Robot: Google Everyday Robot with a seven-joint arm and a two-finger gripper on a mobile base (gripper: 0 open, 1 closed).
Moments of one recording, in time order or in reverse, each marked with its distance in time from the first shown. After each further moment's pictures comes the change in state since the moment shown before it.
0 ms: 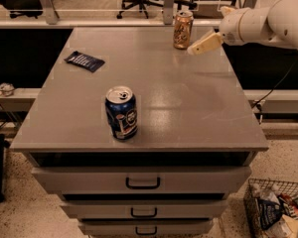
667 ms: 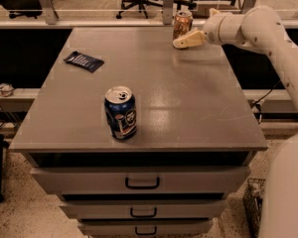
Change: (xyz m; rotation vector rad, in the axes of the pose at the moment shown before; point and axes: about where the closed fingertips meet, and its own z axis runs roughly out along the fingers) arm 0.002 -0.019 0.069 0.076 -0.080 0.116
